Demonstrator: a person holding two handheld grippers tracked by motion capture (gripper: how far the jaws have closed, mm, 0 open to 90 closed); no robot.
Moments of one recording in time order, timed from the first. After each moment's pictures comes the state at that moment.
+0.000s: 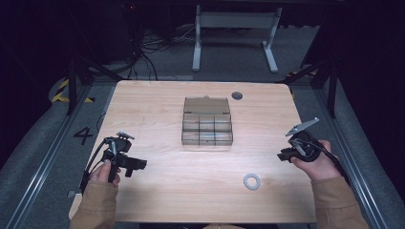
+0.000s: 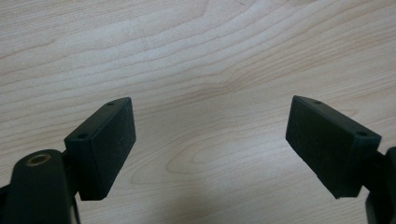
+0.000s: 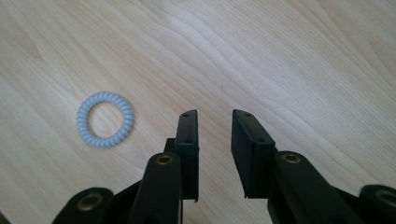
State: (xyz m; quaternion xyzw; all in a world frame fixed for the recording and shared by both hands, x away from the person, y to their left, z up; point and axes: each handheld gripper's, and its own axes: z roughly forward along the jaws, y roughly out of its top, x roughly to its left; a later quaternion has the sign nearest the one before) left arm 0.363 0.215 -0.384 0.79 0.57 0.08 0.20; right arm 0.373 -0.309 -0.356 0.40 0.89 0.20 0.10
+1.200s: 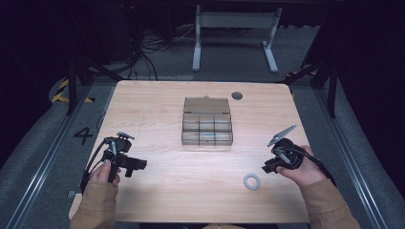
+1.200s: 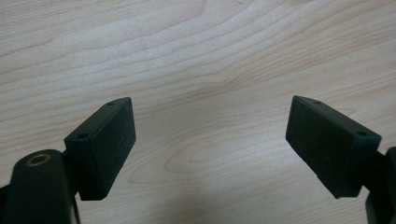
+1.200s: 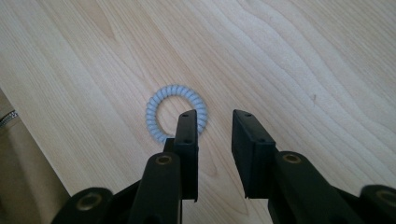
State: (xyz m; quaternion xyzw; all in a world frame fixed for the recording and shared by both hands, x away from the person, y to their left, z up) left arm 0.363 0.215 -0.384 0.79 0.57 0.07 0.20; right arm 0.367 -0.268 -0.373 0.35 0.92 0.19 0.02
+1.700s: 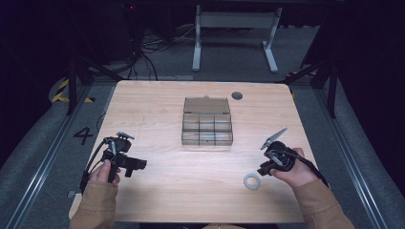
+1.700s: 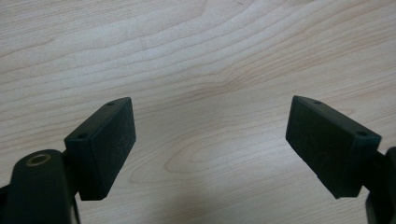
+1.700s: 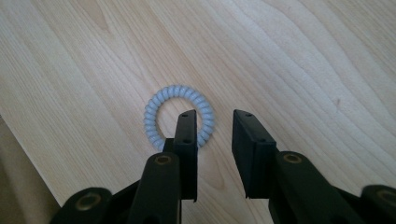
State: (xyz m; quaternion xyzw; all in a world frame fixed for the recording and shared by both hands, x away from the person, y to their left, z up) left arm 0.363 0.216 -0.384 0.79 0.57 0.07 0.20; right arm 0.371 -0.254 -0.391 0.34 0.92 0.17 0.01
